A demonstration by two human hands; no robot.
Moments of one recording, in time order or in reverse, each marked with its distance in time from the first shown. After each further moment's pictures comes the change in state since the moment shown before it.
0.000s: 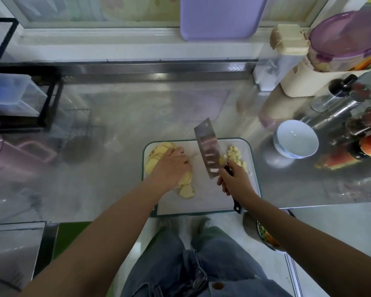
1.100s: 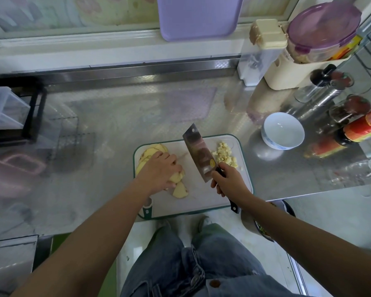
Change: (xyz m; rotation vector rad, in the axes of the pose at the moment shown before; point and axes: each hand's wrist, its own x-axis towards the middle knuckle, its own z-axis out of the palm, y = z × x) left_hand -0.004 -0.013 0.010 -0.005 0.025 0.116; right_hand -0.008 0.005 -0.005 -0.089 -0.021 0.030
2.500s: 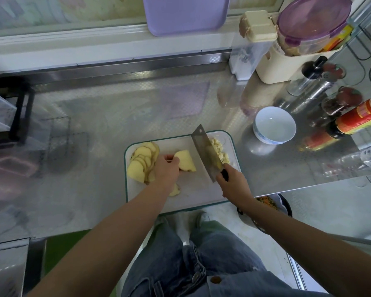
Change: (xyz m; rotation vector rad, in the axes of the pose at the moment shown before) left_hand 0.049 0.064 -0.002 -1.662 0.361 -1.127; right_hand -0.010 0.025 -0.020 -0.250 0.114 0.052
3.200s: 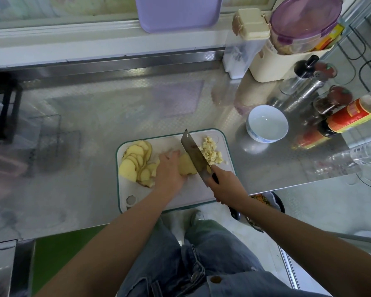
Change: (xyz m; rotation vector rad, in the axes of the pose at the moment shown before) left_hand -0.016 -0.016 0.008 0.913 -0.092 0.534; right_hand -0.008 -0.007 -0.009 -0.183 -0.162 -0.116
